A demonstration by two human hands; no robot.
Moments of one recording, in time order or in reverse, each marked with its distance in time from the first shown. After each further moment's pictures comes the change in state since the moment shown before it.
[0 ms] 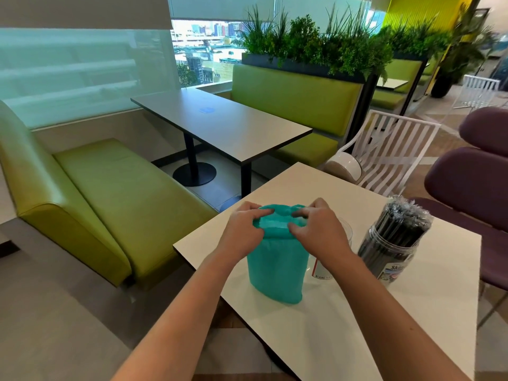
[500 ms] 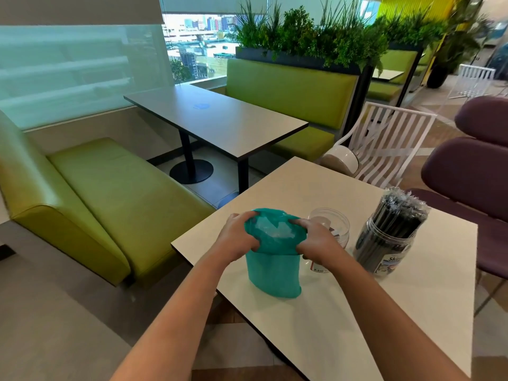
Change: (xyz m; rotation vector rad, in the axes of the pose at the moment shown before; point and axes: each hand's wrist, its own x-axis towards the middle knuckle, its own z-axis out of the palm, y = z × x) left_hand 0.000 -0.024 0.004 -0.099 -0.169 -0.272; right_hand -0.005 0.027 0.020 0.322 -0.379 0.225
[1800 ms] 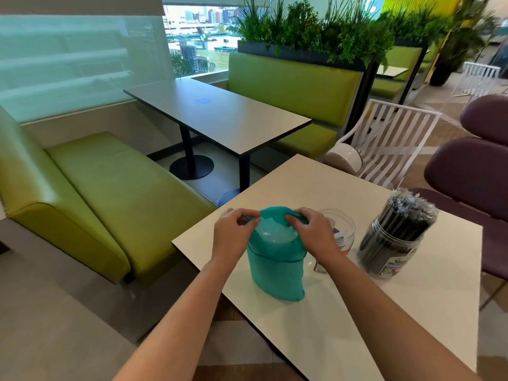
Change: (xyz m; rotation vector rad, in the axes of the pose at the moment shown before) left_hand 0.010 -0.016 0.005 -0.146 0.418 0.216; right_hand 0.027 -0.005 0.015 0.123 0.286 -0.201
